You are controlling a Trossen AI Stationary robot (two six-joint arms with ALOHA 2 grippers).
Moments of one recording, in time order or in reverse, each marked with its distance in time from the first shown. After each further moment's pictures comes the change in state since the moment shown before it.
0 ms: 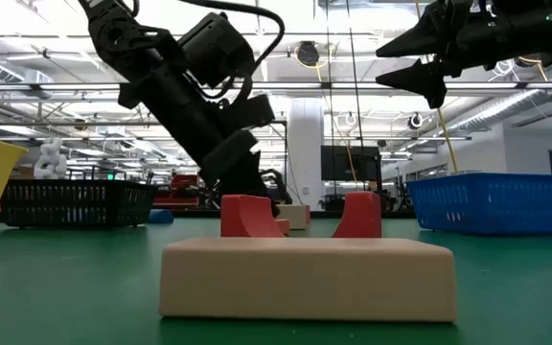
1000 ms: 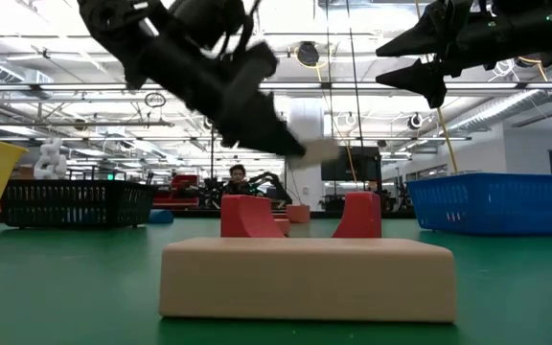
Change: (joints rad) left arm -0.013 -0.091 -0.001 0.170 0.056 -0.002; right arm 0.000 -0.001 0.000 0.001 0.000 0.000
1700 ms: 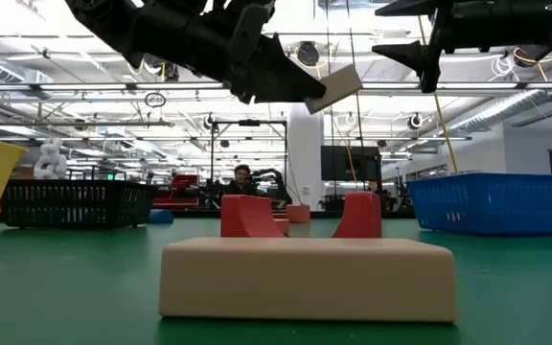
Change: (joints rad) left arm -0.067 -0.042 0.001 0.196 -0.051 0.207; right arm 0.001 0.000 -0.001 0.218 0.002 0.210
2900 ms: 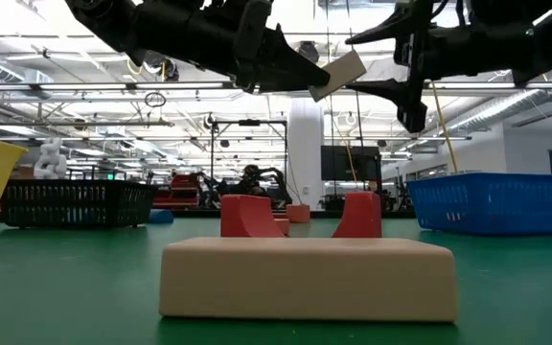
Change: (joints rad) left arm 0.000 0.000 0.000 0.068 -0.017 0.074; right arm 0.140 0.401 0.001 0.234 -0.026 0.347
